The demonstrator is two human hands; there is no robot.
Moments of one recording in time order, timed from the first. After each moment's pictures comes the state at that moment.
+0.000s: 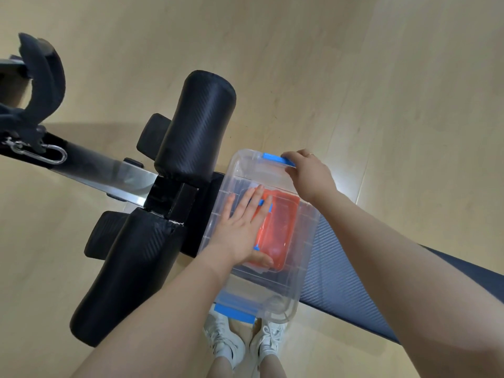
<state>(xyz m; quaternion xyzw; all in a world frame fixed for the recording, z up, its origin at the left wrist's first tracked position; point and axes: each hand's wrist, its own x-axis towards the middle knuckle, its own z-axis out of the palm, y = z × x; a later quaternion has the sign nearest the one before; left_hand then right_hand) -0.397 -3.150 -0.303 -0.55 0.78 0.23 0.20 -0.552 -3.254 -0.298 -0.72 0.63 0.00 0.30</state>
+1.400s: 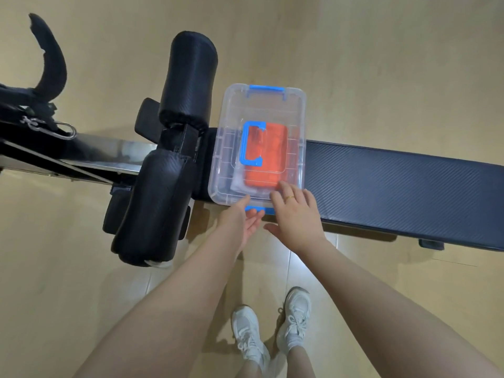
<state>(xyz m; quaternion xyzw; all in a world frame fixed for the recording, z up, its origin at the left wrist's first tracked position) -0.391 -3.002 -0.275 -0.66 -0.02 0.69 -0.30 -0.514 -2.980 -0.295 -0.75 0.63 0.06 0.16</state>
